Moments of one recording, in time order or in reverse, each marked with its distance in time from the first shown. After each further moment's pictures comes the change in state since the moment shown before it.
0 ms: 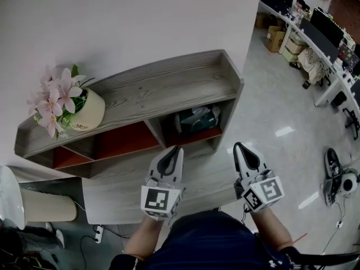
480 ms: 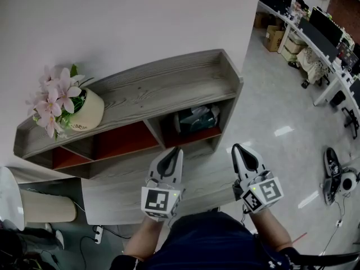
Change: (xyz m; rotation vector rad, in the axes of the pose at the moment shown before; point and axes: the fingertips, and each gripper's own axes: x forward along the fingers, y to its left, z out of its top) left arm -0.001 -0.002 -0.004 -0.011 0.002 0.000; right arm -0.002 0.004 -0.003 0.022 0.001 0.010
